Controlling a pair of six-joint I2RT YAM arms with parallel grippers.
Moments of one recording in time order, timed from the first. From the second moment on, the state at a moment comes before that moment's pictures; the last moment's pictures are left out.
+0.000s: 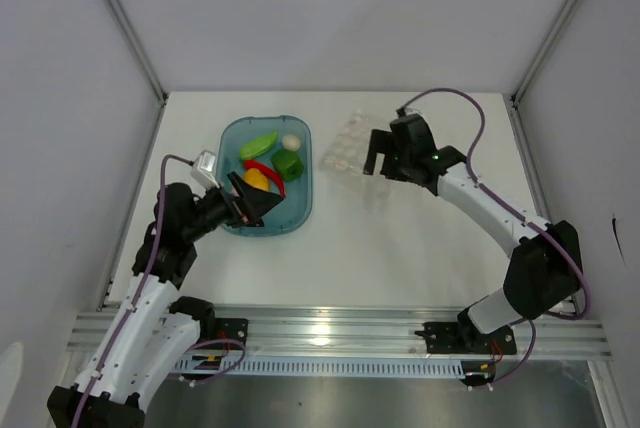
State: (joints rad) left arm -0.21 0.66 0.59 -0.22 0.52 -0.79; right arm 0.55 1.53 1.29 -0.50 0.14 0.55
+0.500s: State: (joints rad) left arm -0.22 0.72 0.57 0.02 0.64 -0.89; right arm 0.04 1.68 1.10 -0.21 -0.26 0.56
